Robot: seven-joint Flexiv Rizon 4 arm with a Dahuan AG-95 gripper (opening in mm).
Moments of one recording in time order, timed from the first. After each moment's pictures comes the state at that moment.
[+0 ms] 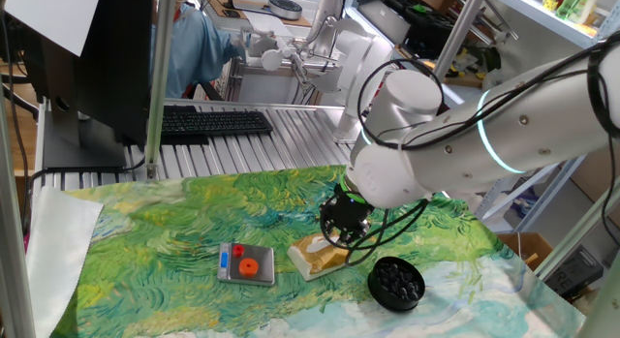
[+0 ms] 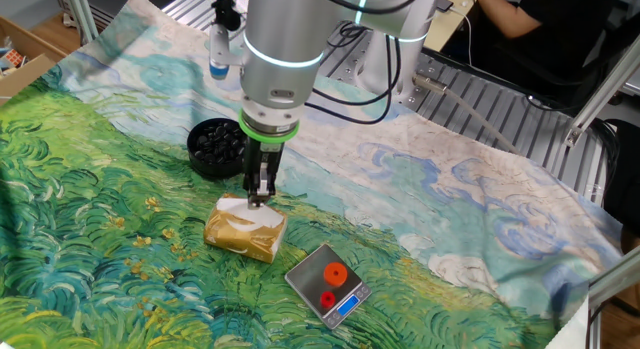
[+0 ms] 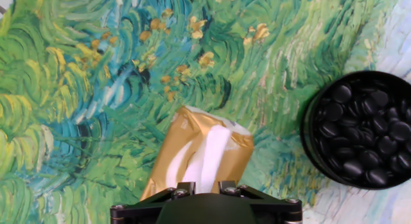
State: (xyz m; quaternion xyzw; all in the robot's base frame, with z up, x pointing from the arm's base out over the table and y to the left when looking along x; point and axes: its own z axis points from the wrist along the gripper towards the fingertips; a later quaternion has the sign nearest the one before) arm 0.554 -0.030 0.087 0.44 0.90 0.01 0.07
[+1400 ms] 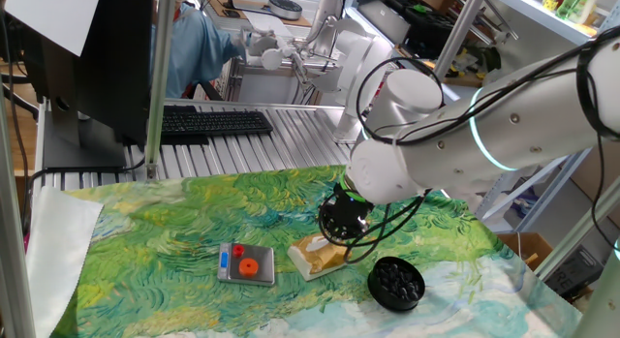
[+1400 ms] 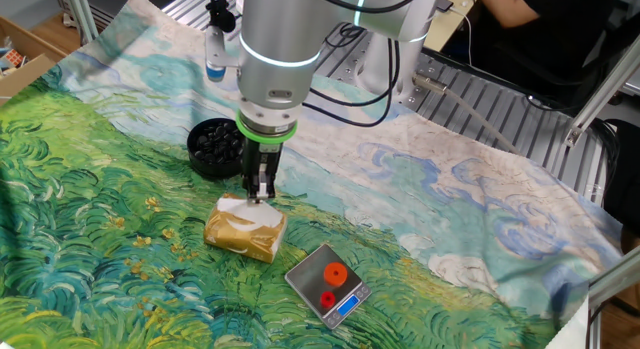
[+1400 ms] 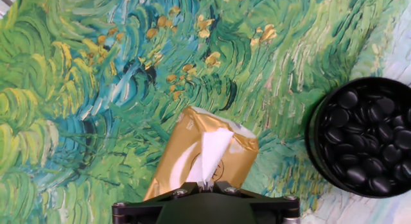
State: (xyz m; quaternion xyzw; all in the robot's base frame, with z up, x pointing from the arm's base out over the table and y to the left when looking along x) arm 0.557 -0.033 0.105 0.42 0.91 0.00 0.06
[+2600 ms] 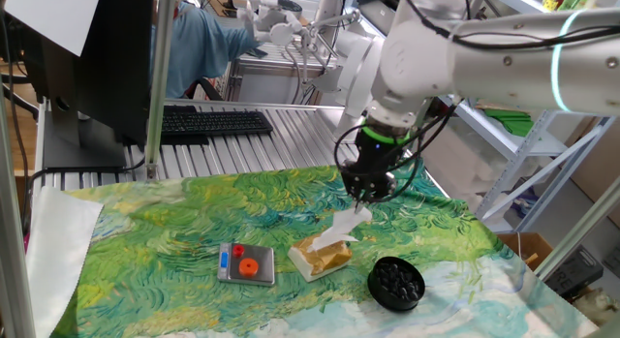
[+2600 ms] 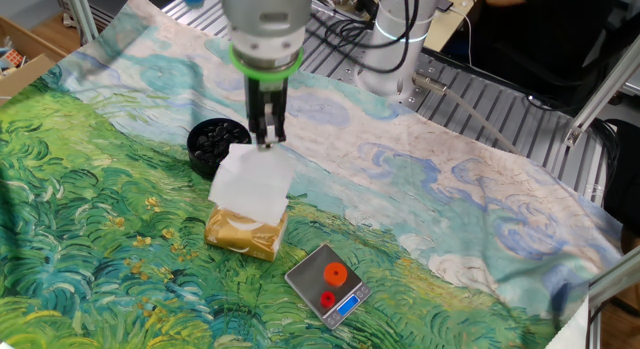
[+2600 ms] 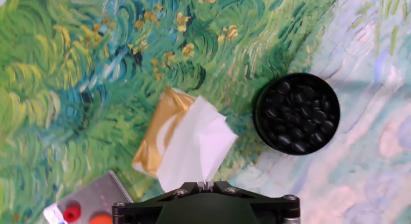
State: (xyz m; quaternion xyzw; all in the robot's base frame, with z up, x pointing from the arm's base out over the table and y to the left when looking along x) arm 0.519 -0.027 0.225 0.39 0.92 -0.03 -0.02
